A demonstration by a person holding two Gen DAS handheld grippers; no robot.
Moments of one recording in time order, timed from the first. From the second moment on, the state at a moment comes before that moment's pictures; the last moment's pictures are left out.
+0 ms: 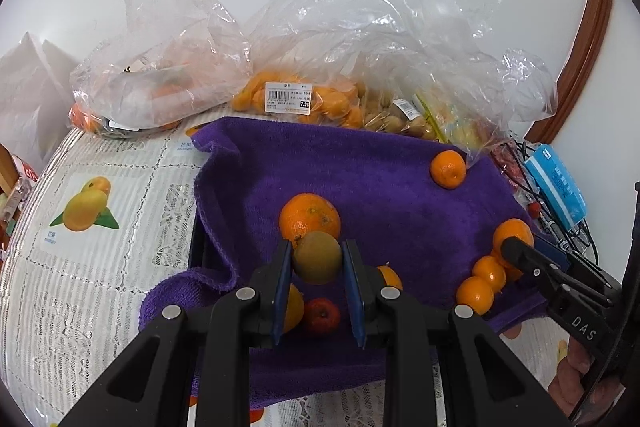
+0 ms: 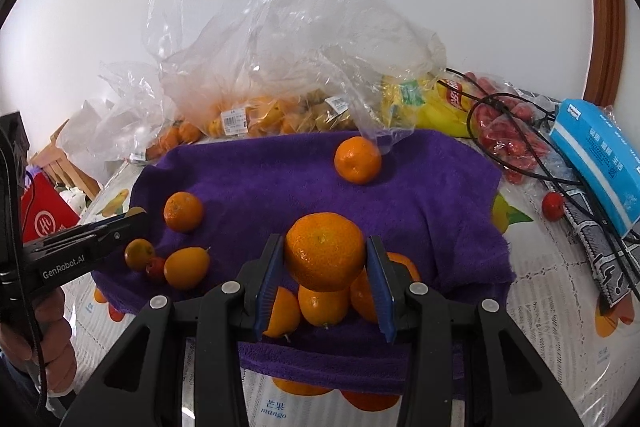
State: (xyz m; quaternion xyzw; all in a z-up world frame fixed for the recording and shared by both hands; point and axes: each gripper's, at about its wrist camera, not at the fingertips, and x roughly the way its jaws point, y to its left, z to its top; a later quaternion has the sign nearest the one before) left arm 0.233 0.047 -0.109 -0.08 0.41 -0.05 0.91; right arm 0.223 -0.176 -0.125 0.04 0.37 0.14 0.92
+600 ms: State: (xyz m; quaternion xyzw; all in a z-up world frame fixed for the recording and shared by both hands) left arm 0.235 0.038 -0.116 -0.07 0.43 -0.06 0.90; right arm 0.220 -0.169 -0.126 0.02 0.36 0.15 0.92
